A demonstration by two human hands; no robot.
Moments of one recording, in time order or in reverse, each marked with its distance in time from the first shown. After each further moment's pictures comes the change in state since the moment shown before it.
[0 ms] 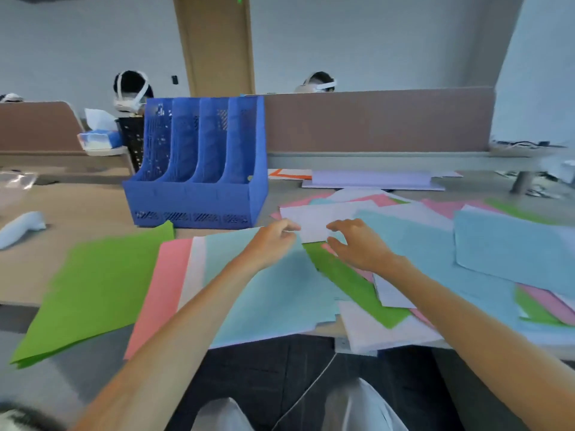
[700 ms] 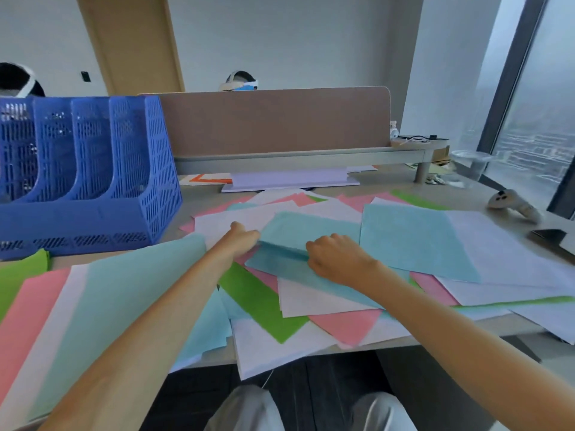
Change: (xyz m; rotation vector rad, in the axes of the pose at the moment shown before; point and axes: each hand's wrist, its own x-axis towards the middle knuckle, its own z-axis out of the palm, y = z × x) left_hand 0.083 0.063 0.104 -0.068 -0.110 -0.348; right_hand -0.060 0.106 -0.054 -0.572 -0.071 -0.088
